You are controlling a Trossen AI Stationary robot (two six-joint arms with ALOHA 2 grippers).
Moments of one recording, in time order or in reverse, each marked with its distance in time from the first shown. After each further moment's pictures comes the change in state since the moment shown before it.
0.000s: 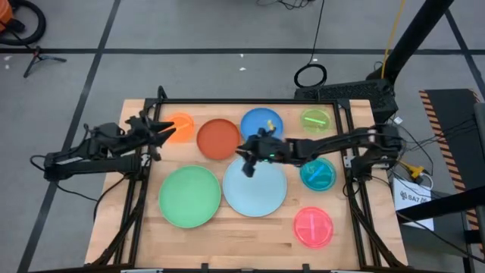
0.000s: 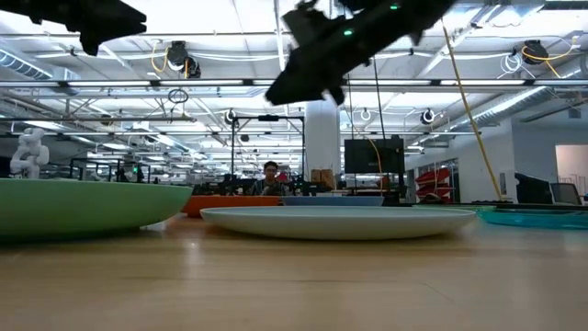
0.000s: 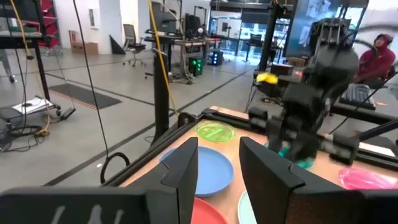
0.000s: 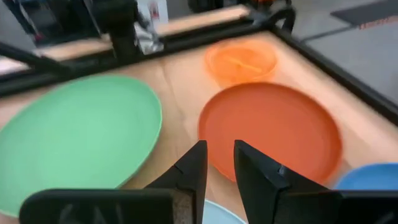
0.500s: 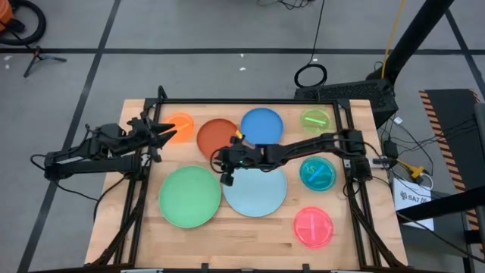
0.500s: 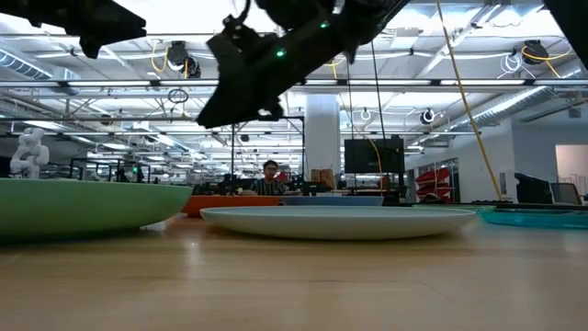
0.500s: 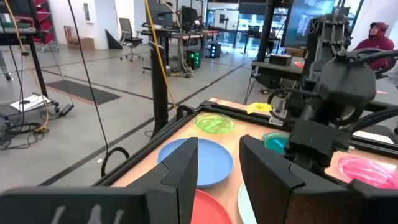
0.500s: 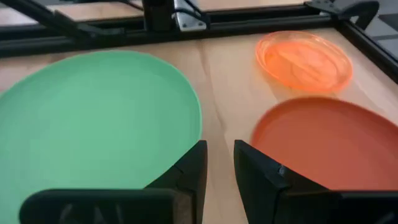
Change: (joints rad) left arm -0.010 0.000 -0.010 -0.028 0.000 0.018; right arm 0.018 0.338 0.343 -0.033 -0.081 -0.125
